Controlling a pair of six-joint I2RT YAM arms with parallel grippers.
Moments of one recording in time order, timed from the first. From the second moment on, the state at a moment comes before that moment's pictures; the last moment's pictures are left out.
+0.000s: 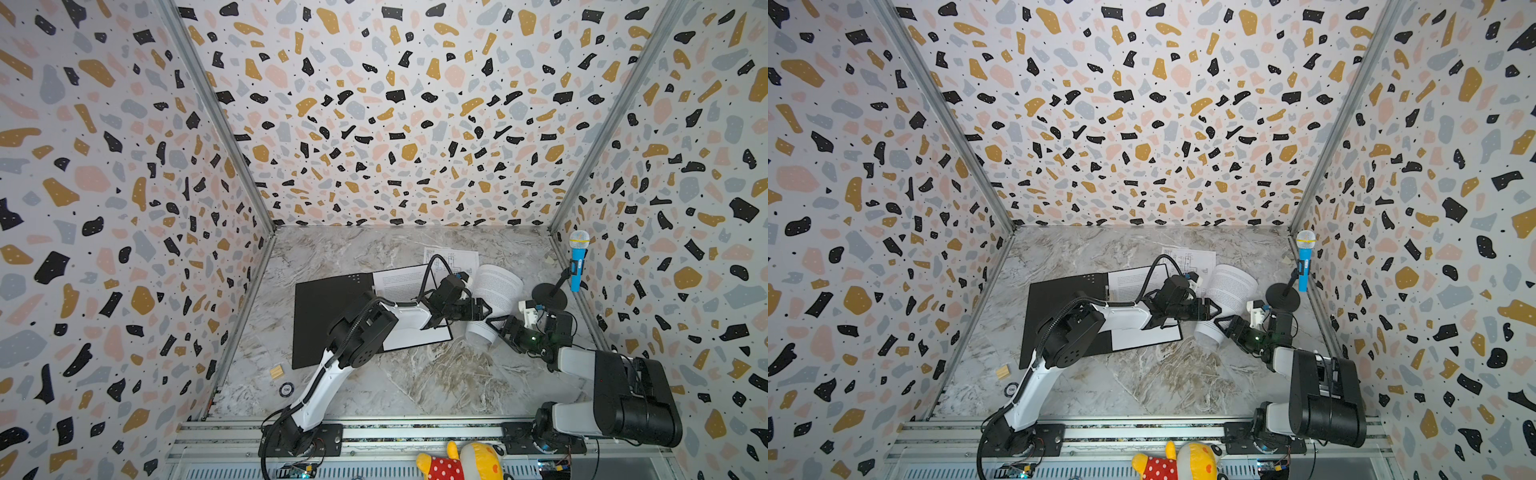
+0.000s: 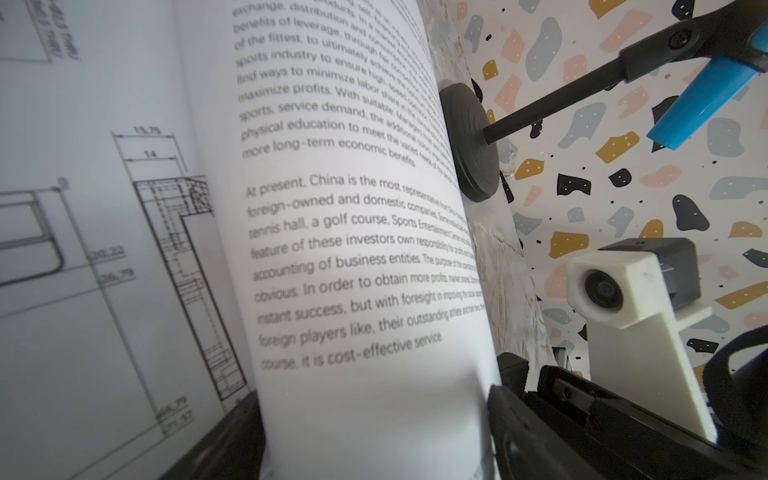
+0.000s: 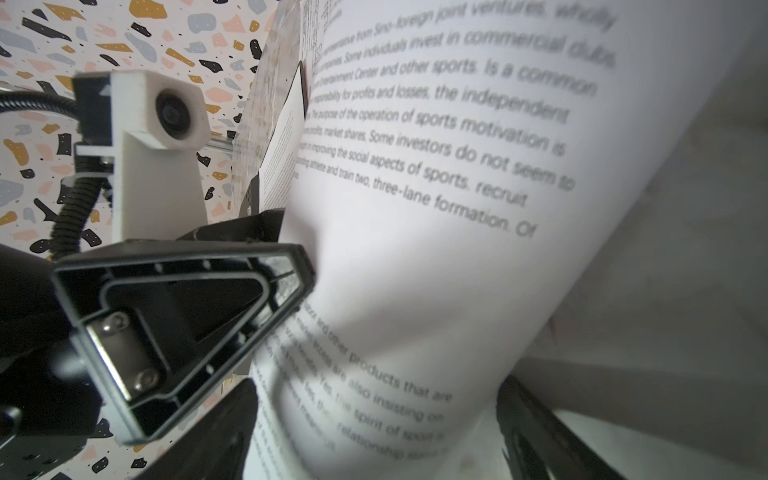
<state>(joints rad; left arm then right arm) -0.89 2.29 1.50 0.23 0.38 -0.77 -0.16 1.37 0.30 0.27 -0.86 0.51</state>
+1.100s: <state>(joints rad) -0.89 2.29 1.50 0.22 0.39 -0.76 -0.21 1.41 0.30 0.25 -0.86 0.50</state>
